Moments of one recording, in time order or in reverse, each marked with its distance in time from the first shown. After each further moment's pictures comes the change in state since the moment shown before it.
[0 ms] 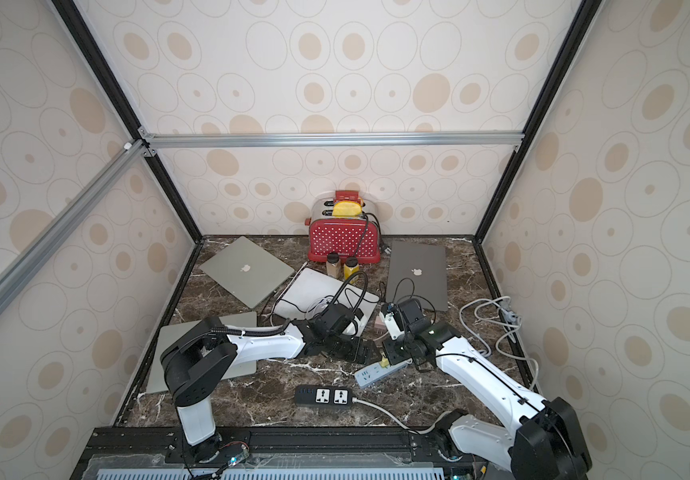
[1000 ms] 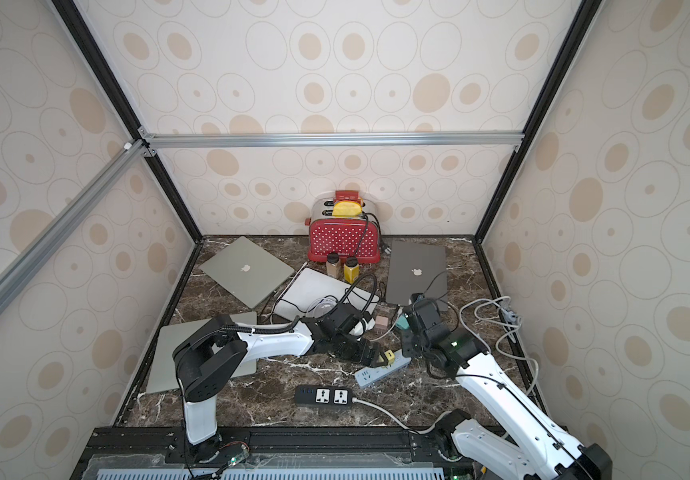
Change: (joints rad) left arm -0.009 0.064 0.089 -0.071 0.061 0.032; right arm -0.055 -0.163 0.111 -0.173 0.341 0.235
